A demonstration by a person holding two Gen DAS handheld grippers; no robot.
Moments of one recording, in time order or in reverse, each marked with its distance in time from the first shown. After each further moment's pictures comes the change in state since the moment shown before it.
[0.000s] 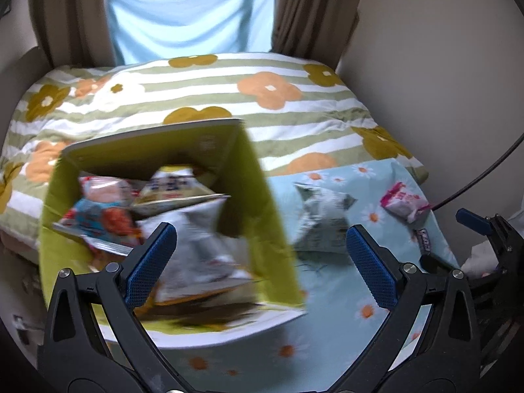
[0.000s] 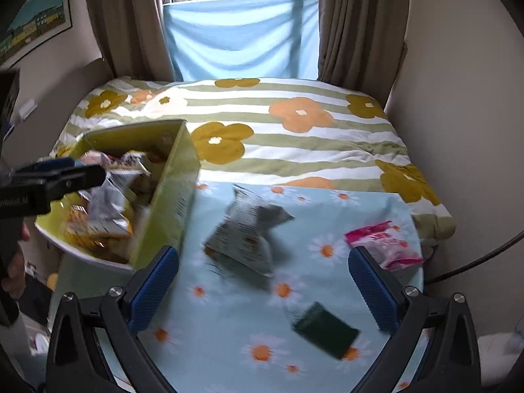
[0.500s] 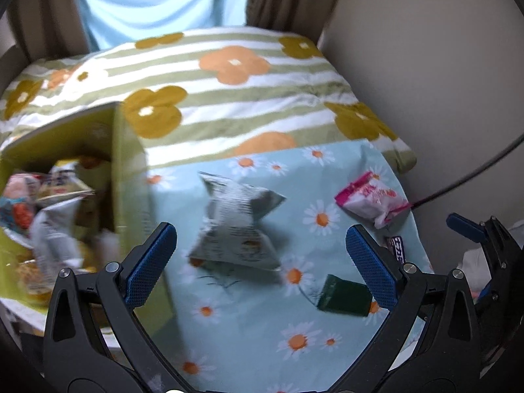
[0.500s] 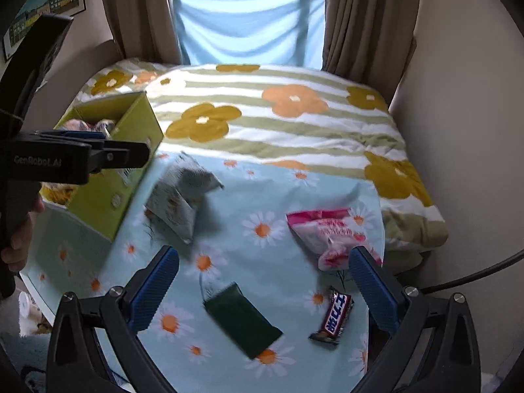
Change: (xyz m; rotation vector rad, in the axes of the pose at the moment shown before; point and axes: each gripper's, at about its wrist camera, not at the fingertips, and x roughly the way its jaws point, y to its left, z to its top) left arm 0.087 -0.132 0.008 0.020 0.111 -0.015; right arm 0.026 -0.109 -0.031 -0.080 0.045 0.062
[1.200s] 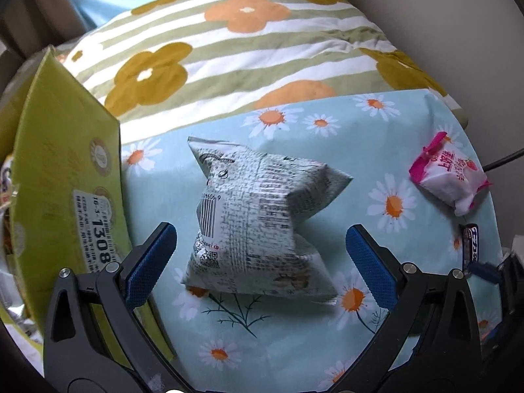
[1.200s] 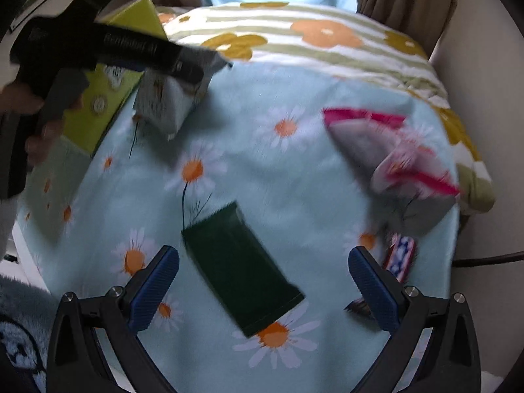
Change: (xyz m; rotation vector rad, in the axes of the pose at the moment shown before) left arm 0.122 0.023 -0.004 0.030 0.179 0.117; right arm 0.087 -0.001 -0.074 -0.061 0.229 0.130
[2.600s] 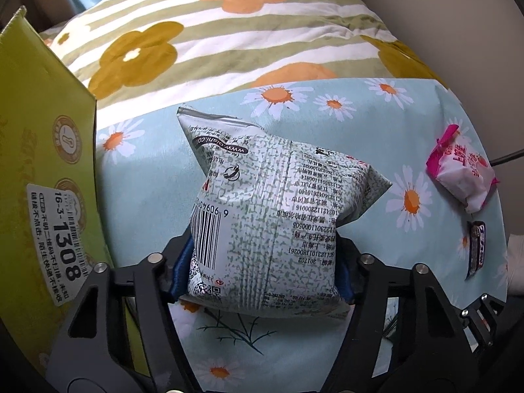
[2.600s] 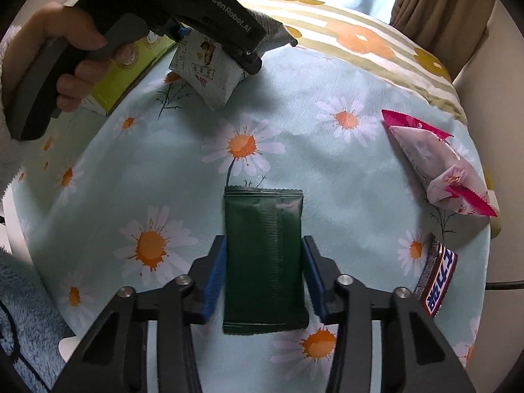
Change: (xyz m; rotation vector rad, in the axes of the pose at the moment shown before) left arm 0.036 0.011 0.000 -0.011 0.057 -0.053; right arm 0.017 0.055 -0.013 -0.147 0.019 -0.031
